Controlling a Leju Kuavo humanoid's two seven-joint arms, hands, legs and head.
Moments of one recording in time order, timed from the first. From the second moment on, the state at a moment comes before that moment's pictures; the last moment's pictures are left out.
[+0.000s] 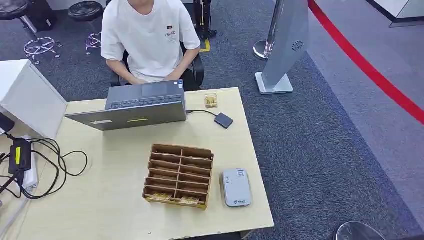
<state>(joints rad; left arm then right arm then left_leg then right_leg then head) 0.09 0.09 -0.48 -0.01 0.40 -0.34 -0.18 -0.19 -0.81 -1.48 -0.28 0.20 0.32 -0.38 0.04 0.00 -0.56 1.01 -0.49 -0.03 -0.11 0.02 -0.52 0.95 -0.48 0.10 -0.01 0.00</state>
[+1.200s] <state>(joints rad) 0.08 0.07 -0.54 -0.01 0.48 -0.31 -0.18 -0.46 -0.74 -0.36 -0.87 0.25 0.44 -0.64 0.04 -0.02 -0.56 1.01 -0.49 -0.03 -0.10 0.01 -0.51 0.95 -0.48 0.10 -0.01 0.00</state>
